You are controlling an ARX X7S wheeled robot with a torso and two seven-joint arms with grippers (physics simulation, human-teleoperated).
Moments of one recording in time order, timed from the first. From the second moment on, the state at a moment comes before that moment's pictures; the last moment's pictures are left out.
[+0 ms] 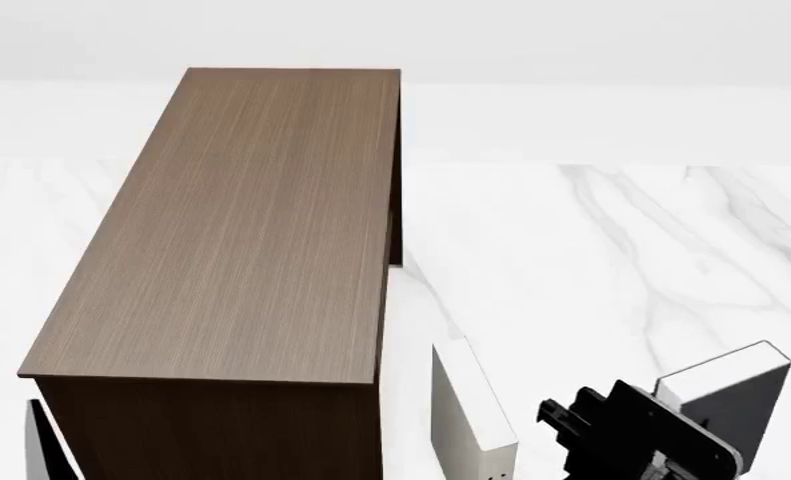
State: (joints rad) left arm 0.06 -0.32 0.30 0.14 0.10 0.63 -0.59; right arm 0.69 0.08 -0.37 1.03 0.40 -0.27 0.88
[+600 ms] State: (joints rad) left arm 0.04 -0.32 0.31 0.07 0.11 0.67 -0.61; right arm 0.60 0.25 -0.40 0.50 0.38 -0.20 0.95
